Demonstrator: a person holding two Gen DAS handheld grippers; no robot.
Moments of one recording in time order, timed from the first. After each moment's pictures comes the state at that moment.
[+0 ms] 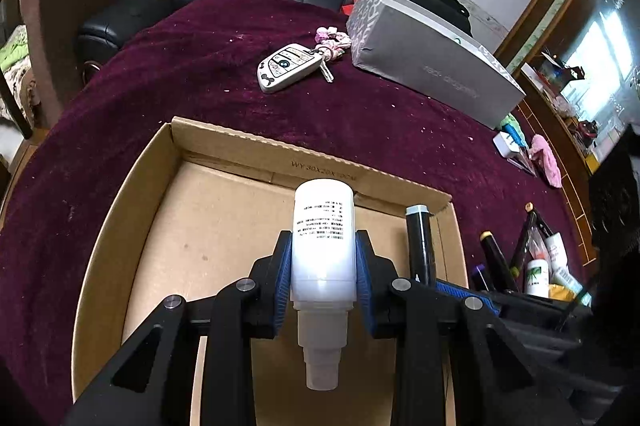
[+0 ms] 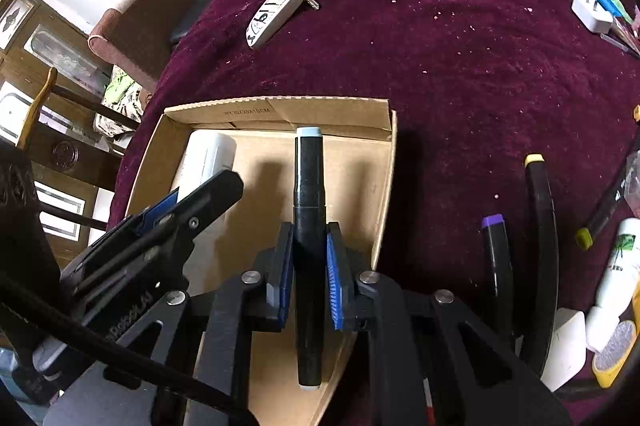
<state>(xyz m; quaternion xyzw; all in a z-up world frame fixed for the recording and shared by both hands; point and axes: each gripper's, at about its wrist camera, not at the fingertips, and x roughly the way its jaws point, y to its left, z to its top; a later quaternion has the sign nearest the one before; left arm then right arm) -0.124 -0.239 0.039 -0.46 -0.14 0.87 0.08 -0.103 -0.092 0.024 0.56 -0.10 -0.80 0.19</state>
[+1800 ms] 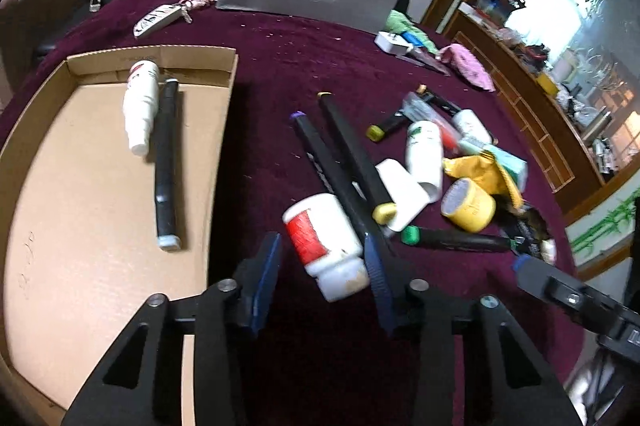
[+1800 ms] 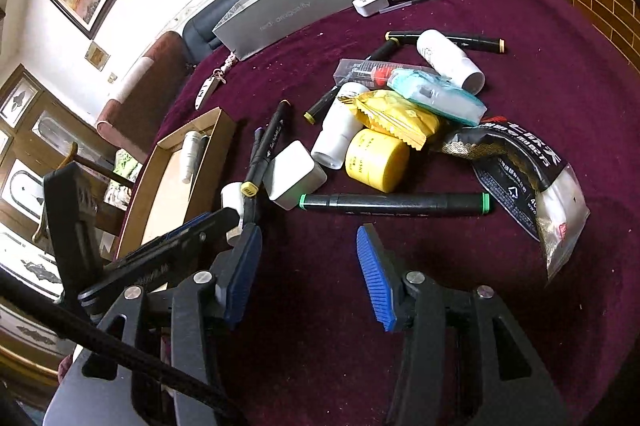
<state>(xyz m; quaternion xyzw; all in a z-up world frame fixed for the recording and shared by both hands) -0.007 -0.097 0.047 -0.48 -0.07 0.86 0.15 0.065 0.116 0.055 0.45 -0.22 -0.85 0.13</state>
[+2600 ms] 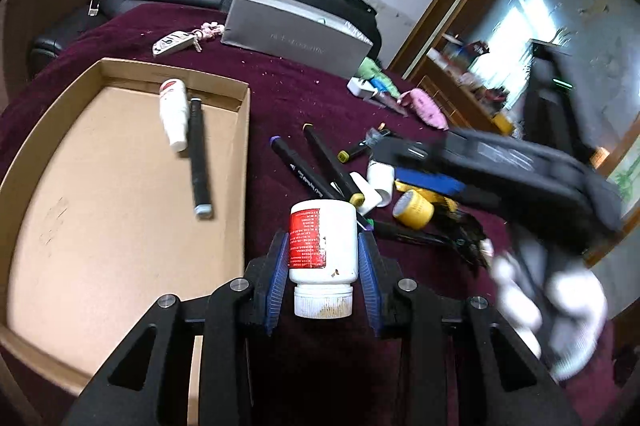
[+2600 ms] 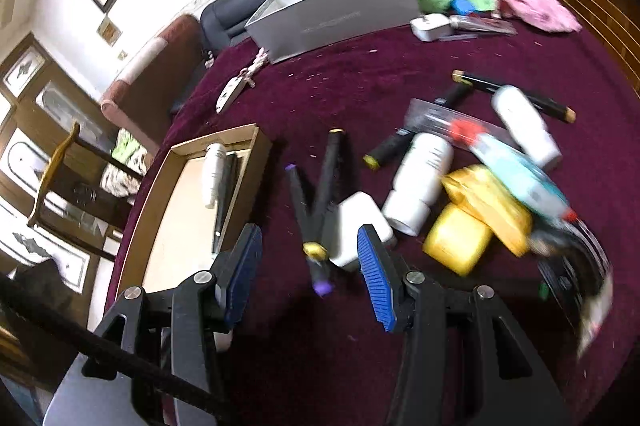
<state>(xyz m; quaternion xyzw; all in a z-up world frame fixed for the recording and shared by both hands) 0.054 -0.151 0.082 -0.41 -0.15 0.88 0.21 -0.004 0.049 0.076 0.47 -0.16 -0.85 0.17</state>
